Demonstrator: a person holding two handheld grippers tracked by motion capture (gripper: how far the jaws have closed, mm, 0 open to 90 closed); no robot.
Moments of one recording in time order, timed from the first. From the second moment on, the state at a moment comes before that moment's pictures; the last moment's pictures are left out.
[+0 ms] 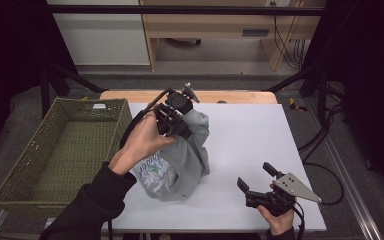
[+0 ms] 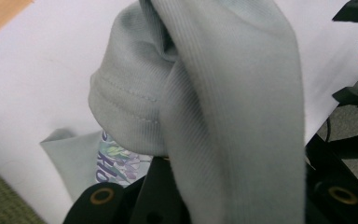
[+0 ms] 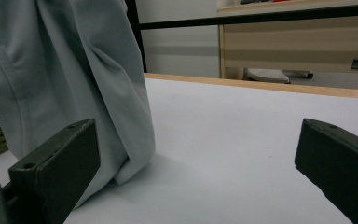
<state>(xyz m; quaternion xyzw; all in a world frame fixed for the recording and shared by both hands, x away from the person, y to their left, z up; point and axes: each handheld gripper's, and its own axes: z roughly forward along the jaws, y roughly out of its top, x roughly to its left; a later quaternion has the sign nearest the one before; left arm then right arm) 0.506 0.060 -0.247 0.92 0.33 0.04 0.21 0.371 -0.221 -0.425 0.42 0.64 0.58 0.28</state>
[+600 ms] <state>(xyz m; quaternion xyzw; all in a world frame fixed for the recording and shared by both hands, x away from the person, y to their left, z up) 0.515 0.051 -0.328 0.92 0.33 0.01 0.21 0.372 -0.222 -0.427 0.42 0.64 0.58 0.28</state>
